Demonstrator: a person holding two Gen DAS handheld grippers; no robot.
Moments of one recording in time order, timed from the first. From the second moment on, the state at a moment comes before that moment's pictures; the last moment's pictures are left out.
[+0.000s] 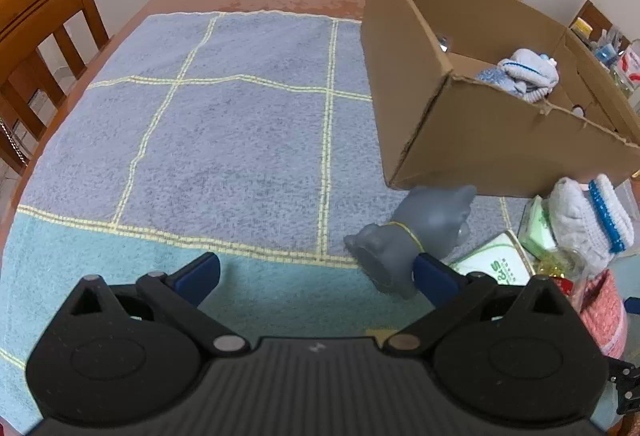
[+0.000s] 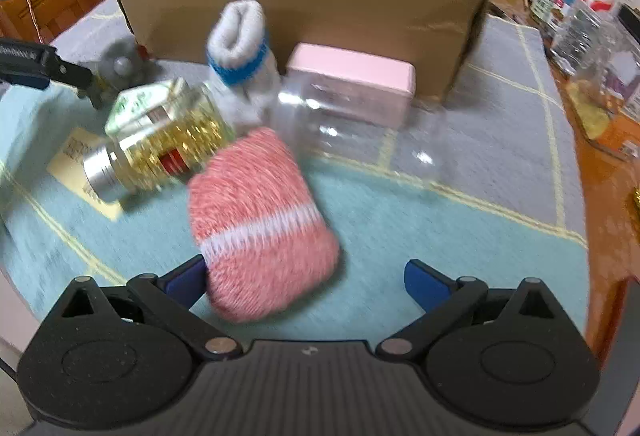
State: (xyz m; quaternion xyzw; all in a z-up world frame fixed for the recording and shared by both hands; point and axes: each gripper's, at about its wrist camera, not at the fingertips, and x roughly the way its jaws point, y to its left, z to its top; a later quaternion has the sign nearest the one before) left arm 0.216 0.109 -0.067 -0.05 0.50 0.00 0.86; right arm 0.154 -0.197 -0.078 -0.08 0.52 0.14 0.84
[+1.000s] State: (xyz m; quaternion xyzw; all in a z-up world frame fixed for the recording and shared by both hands) left arm 0.223 0.033 -0.085 -0.09 0.46 0.04 0.88; right arm 0.146 -0.194 -0.081 -0.11 0.48 0.20 0.85
